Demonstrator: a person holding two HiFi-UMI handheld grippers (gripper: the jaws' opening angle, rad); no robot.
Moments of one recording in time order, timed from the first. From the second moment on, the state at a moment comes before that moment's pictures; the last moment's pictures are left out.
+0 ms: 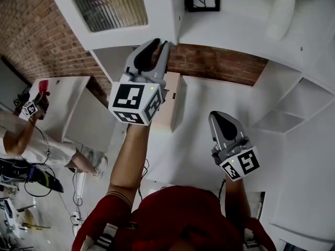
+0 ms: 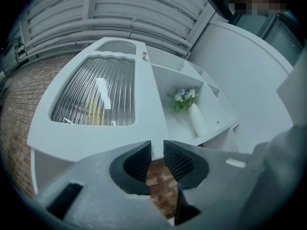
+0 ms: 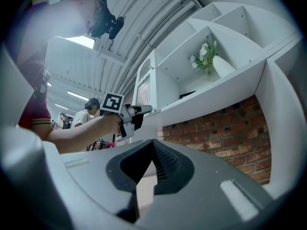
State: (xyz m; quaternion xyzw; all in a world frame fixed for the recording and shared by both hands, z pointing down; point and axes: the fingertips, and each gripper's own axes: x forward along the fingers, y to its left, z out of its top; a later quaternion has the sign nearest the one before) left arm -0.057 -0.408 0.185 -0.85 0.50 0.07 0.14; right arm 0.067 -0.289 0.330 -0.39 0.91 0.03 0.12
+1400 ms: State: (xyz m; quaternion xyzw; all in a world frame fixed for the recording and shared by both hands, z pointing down) left arm -0.065 -0.377 0.185 -0.87 0.46 0.09 0.14; right arm 0.051 -0.270 0.316 -0.40 0.91 0.04 0.11
